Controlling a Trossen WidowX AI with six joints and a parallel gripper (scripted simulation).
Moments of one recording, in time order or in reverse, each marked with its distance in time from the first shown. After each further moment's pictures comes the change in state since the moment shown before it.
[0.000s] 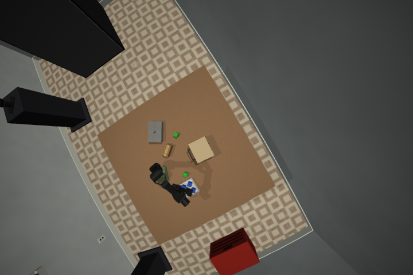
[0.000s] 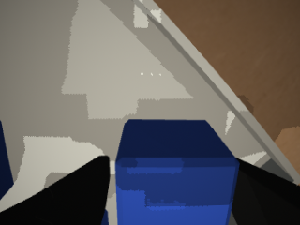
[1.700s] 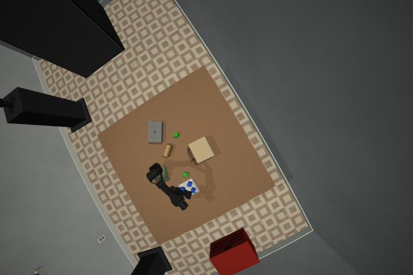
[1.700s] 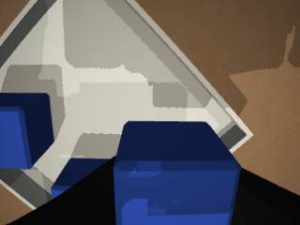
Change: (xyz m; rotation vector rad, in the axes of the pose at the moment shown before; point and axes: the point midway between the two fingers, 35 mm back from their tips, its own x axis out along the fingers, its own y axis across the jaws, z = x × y) arm -0.052 0.001 0.000 -0.003 -0.004 0.005
